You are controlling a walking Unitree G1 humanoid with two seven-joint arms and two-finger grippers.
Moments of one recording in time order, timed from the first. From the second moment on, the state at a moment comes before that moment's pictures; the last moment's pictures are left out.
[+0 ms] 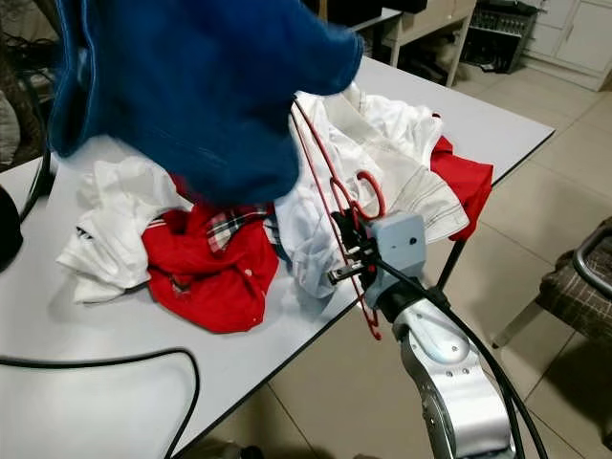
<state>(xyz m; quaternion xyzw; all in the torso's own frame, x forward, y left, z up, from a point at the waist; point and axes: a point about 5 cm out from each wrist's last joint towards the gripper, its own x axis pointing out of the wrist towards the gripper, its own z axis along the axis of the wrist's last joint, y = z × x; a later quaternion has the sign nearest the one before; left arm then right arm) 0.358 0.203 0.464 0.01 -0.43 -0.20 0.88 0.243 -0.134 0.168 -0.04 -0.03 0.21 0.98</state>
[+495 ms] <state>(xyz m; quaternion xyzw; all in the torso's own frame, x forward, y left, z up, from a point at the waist) 0.376 0.228 0.358 0.14 -0.23 -0.20 0.94 0.251 -0.129 0.166 -0.05 -0.02 0.24 0.97</state>
